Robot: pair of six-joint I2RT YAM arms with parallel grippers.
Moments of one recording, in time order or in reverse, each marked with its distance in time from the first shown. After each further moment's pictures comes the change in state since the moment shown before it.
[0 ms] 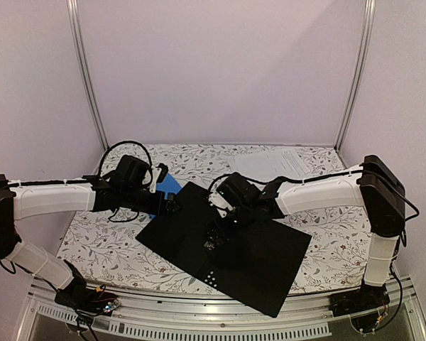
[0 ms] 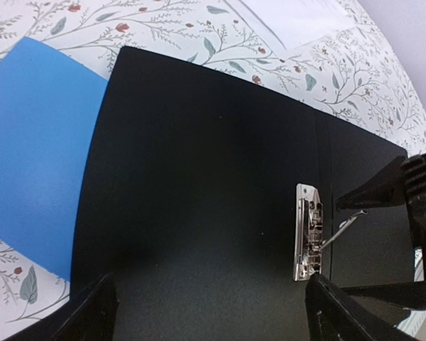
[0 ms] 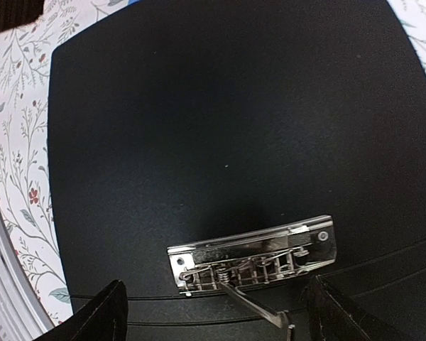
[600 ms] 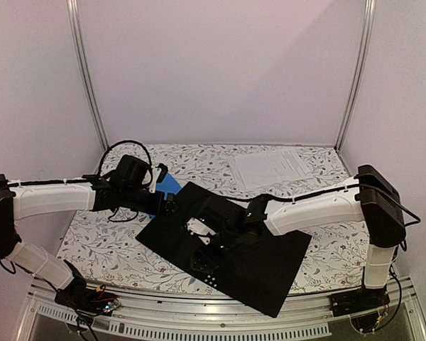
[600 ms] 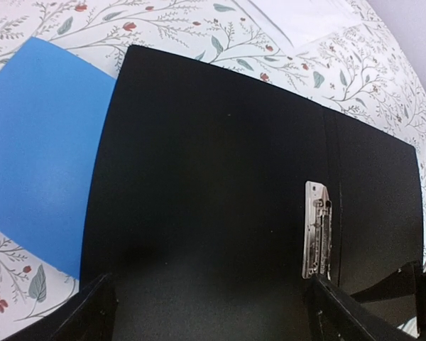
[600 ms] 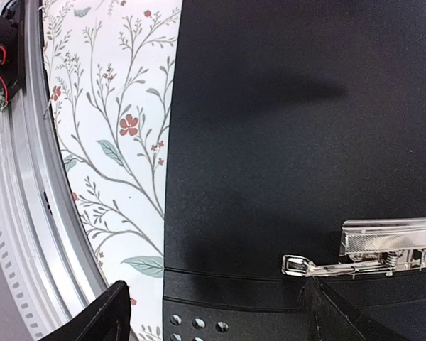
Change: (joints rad) left arm 0.000 0.000 0.007 -0.022 -0.024 0.021; right arm 0.182 0.029 0.046 -0.059 -0.042 -0.048
